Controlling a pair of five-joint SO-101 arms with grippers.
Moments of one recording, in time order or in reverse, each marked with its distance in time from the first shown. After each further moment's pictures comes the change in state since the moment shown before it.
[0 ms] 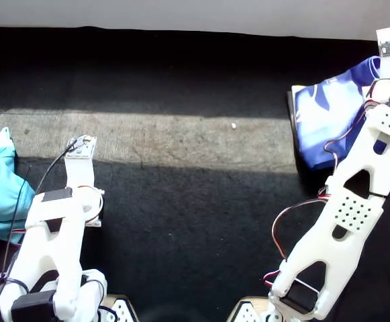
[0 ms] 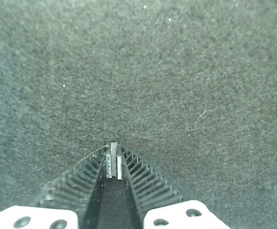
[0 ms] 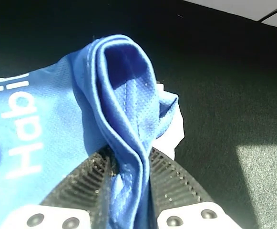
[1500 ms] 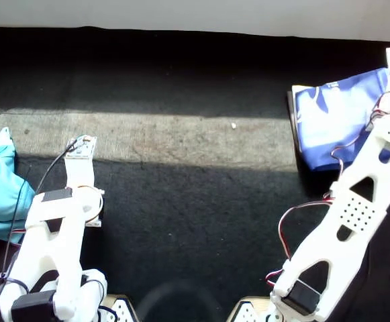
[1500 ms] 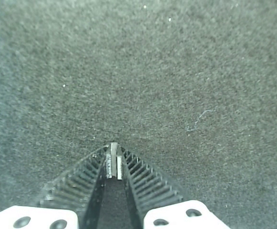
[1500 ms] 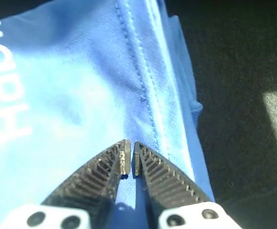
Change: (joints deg) left arm 0.0 0.0 0.0 0.0 0.0; right arm 4.4 8.5 -9.4 10.8 -3.9
